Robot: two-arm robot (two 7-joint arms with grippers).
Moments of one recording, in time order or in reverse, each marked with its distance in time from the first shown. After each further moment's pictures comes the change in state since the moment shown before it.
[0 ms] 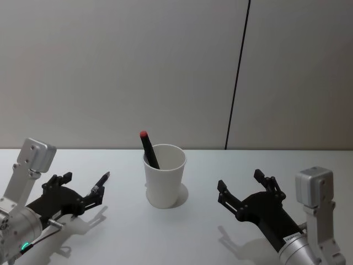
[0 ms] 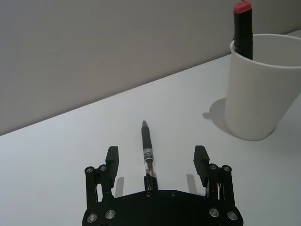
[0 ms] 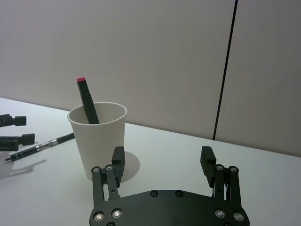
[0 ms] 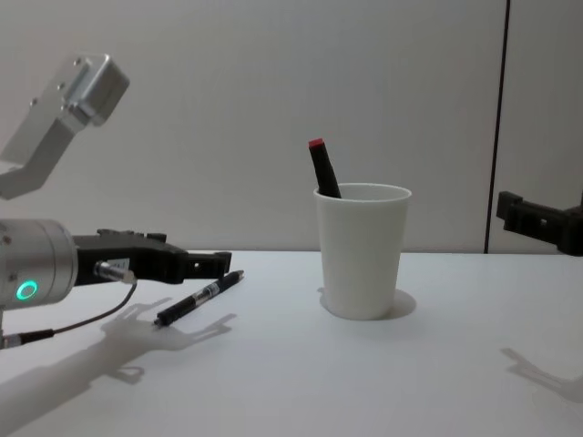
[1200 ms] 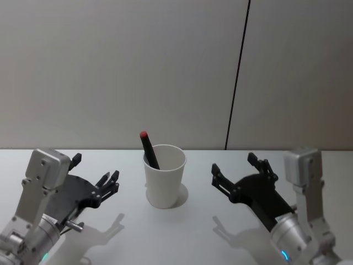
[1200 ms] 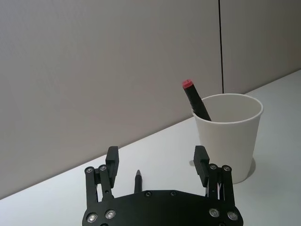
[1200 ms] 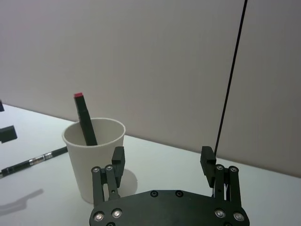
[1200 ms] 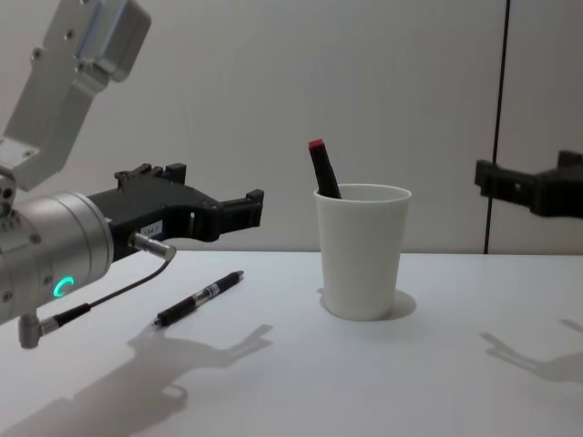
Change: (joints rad) left arm 0.122 -0.012 0.043 -0.171 0.122 -0.225 0.196; right arm 0.097 -0.042 -0.001 0.047 -0.046 0.041 0.027
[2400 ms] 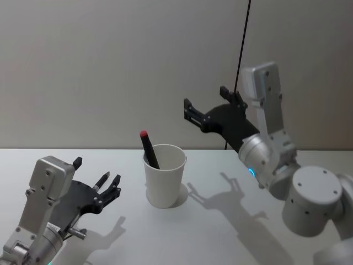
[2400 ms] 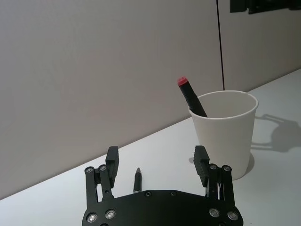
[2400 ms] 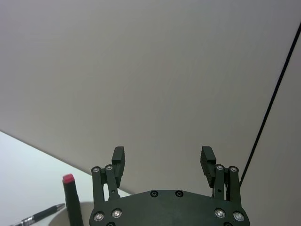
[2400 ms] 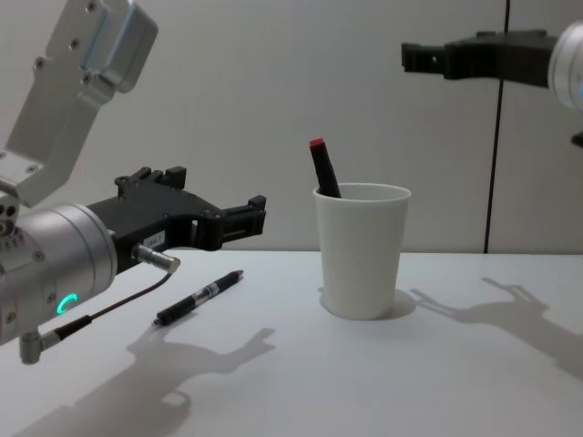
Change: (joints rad) left arm 0.029 0.004 0.018 -0.021 0.036 -0.025 0.048; right arm 0.351 -0.153 -0.003 0.173 -0.162 0.150 0.097
